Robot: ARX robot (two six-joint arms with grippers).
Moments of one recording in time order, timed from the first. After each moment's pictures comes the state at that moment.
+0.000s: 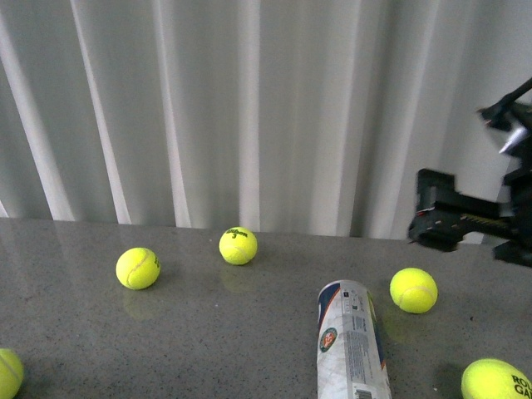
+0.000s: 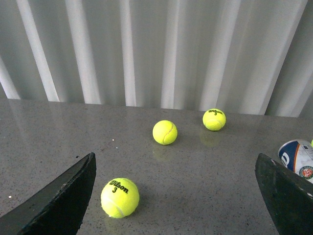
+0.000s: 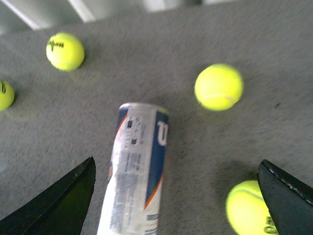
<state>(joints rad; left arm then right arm) 0.00 0.00 0.02 0.00 0.00 0.00 0.20 1.59 0.91 0.00 -0.01 0.31</state>
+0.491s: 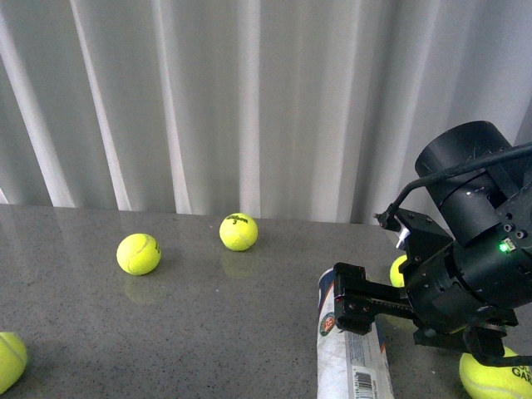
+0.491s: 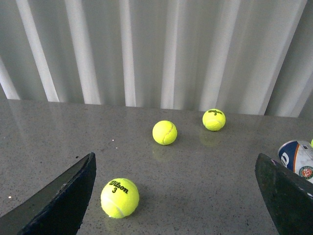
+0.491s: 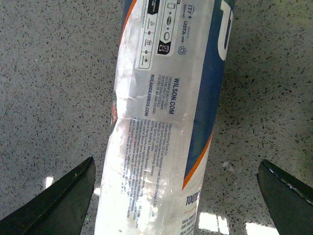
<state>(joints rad) 0.00 0.00 0.02 0.00 0.00 0.00 0.27 1.95 1.07 -0.15 -0.13 0.35</state>
